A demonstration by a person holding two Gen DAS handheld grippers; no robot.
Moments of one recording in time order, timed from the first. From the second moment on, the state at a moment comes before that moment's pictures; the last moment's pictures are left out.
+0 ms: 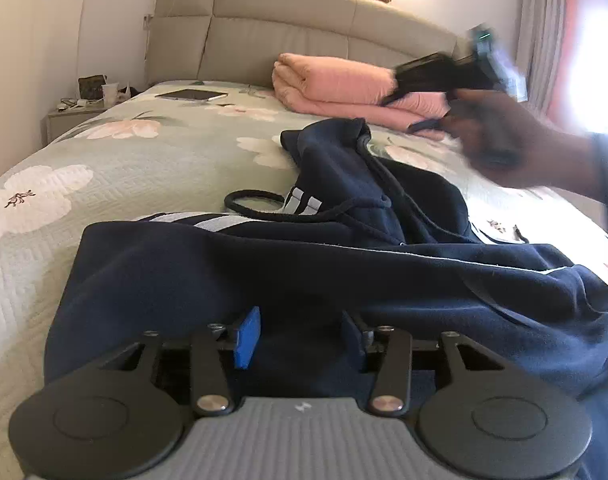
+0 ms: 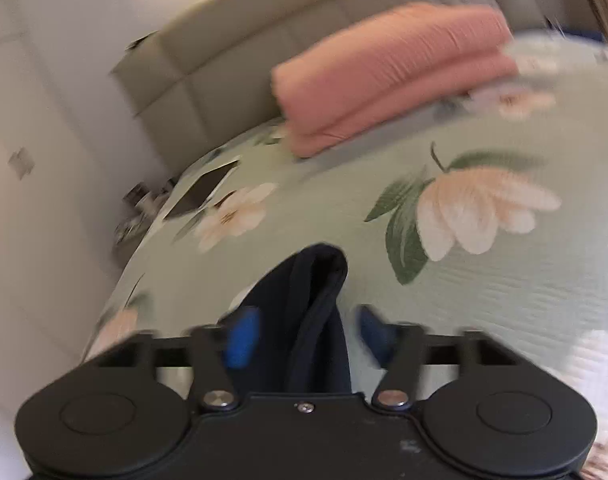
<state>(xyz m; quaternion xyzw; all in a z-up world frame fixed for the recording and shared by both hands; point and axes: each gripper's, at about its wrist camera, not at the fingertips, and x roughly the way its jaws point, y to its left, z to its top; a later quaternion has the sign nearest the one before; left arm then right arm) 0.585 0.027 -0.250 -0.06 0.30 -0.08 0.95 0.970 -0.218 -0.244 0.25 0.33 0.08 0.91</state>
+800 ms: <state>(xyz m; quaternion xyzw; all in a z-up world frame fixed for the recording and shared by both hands) 0.572 0.053 -0.201 -0.12 0.31 -0.10 0.94 0.689 -0.199 -0.075 0.13 0.17 0.26 0.94</state>
